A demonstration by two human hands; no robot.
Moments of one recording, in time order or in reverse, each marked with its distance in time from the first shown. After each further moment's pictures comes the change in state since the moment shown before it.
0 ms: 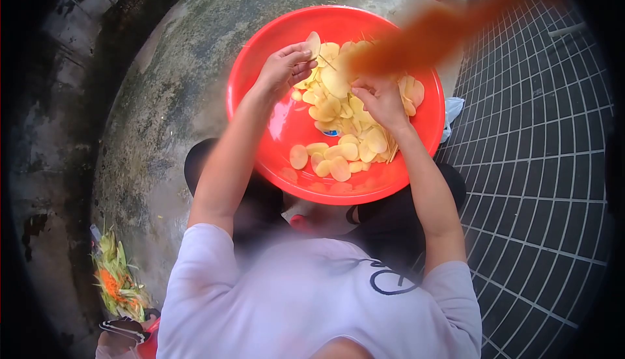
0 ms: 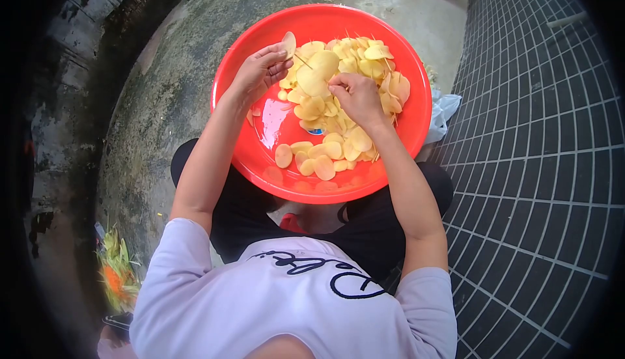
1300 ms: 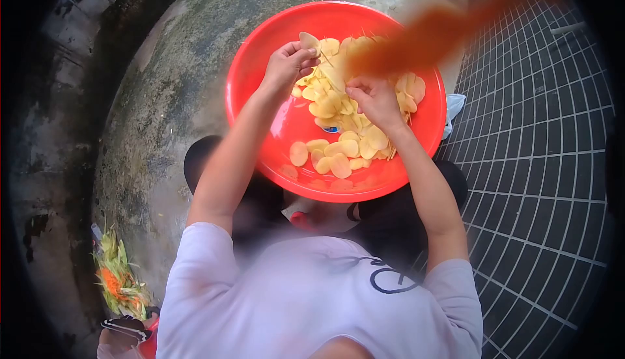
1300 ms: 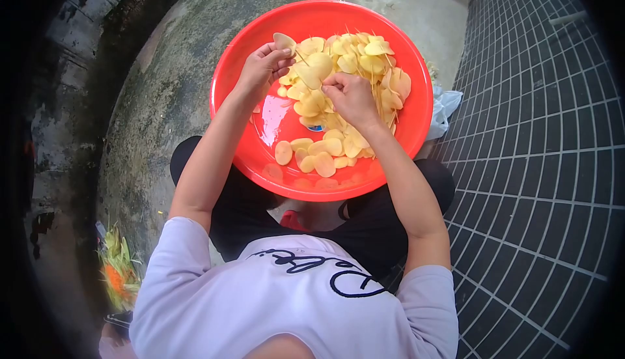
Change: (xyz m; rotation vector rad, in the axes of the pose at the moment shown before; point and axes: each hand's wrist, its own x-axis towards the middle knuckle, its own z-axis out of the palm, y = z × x) left_hand 0.001 -0.012 0.009 0.104 0.054 0.114; right_hand -0.008 -0.016 0.010 0.120 -0.069 0.151
